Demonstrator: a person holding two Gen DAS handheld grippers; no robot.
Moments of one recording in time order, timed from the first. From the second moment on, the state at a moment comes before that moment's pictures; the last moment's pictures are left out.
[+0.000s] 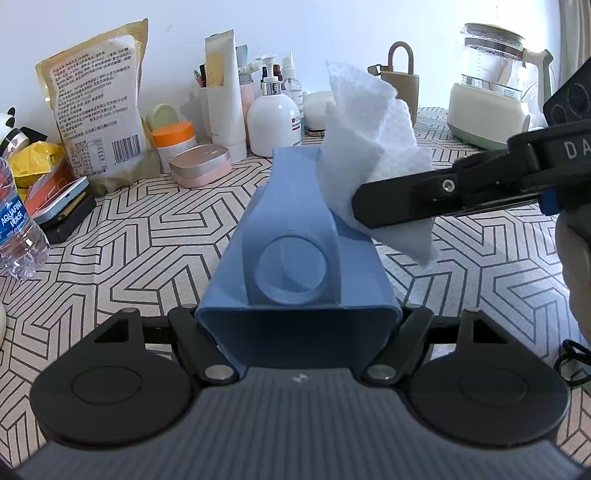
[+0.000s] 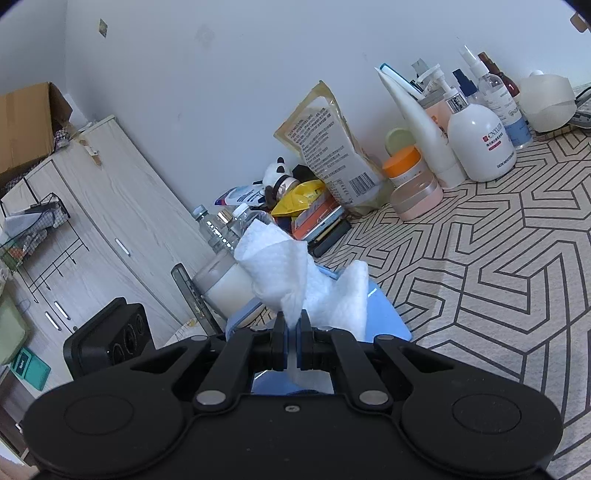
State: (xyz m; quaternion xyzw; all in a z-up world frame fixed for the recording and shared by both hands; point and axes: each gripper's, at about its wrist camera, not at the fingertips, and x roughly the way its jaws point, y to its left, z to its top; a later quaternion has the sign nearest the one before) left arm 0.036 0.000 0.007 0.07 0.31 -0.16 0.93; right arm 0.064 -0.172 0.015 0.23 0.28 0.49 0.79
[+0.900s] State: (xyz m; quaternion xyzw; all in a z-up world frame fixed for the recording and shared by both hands) left arm 0.041 0.010 0.005 0.05 0.31 -0.15 0.94; right arm 0.080 -0.185 -0.002 0.19 0.32 0.46 0.81
